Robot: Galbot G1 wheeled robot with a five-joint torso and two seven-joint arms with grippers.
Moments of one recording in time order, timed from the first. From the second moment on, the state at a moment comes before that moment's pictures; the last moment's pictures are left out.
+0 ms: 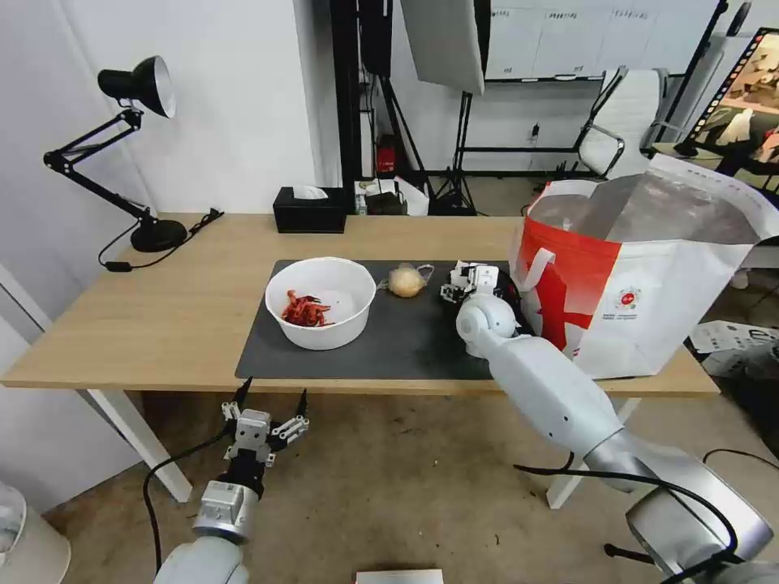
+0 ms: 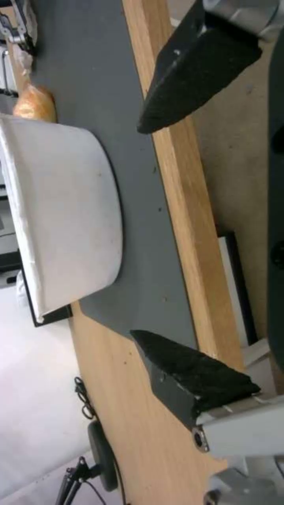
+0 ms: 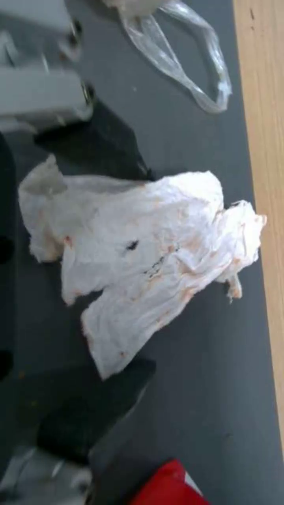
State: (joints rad) left arm 1.59 -1.17 -0.40 -2.04 -0.06 -0.06 -0.20; right arm -0.36 1.25 -0.19 1.17 0.96 -0.42 0.69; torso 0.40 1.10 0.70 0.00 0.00
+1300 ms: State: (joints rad) left arm 1.58 -1.17 -0.37 -2.05 -0.06 -0.06 -0.20; right arm -0.53 1.09 -0.11 1.55 0.87 -0.28 0.65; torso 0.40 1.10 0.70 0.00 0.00
